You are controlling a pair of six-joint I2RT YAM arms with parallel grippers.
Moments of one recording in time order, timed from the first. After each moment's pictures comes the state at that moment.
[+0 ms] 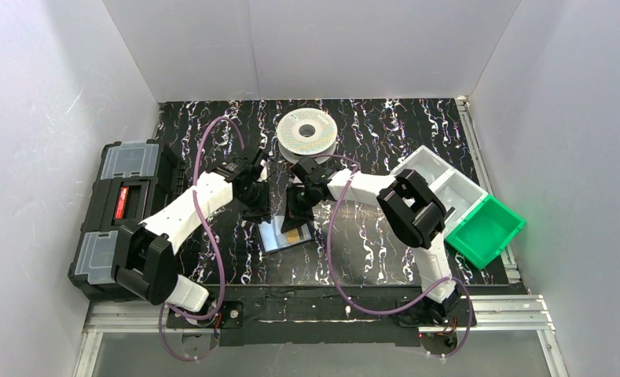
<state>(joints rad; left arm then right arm) -0.49 1.46 1.13 -0.96 0.07 -0.48 0.83 2.07 1.43 -0.41 -0.57 0.83</state>
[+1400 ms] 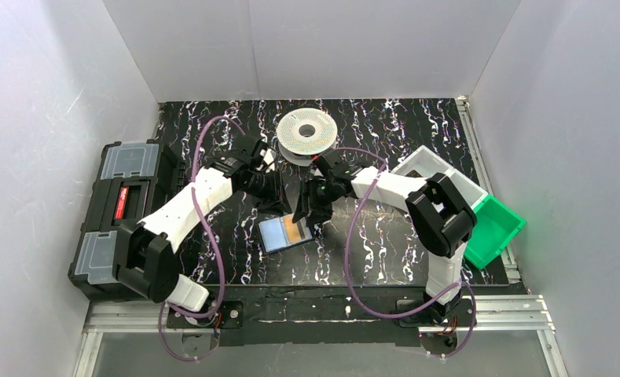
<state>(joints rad) -0.48 1.45 1.21 -0.90 0.35 -0.60 0.77 1.91 1.29 -0.41 -0.52 0.81</state>
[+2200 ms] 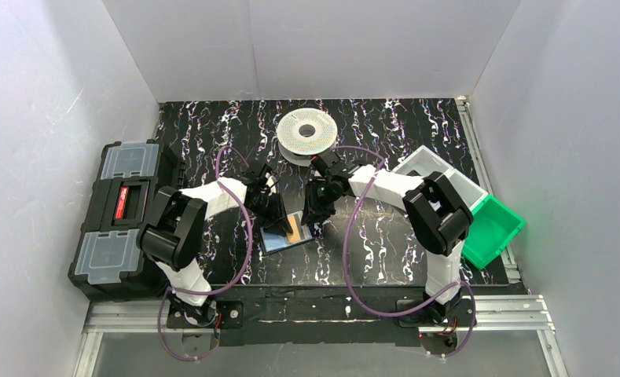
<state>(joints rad) -0.43 1.70 0.94 -0.55 0.44 -0.67 0.75 1.91 1.30 -0.50 -0.43 0.72</state>
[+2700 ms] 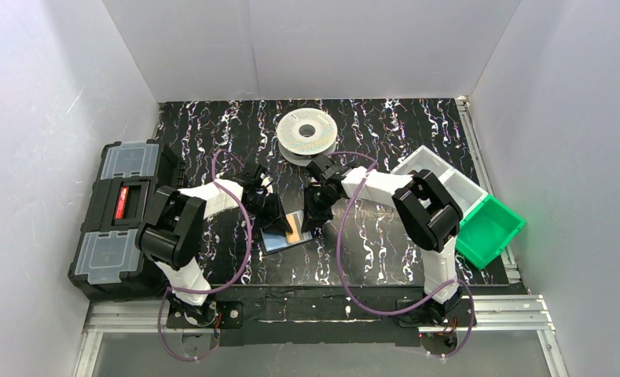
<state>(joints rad) -0.40 1.71 0.90 -0.48 0.51 -0.68 0.78 1.99 1.33 -0.53 -0.43 0.72</state>
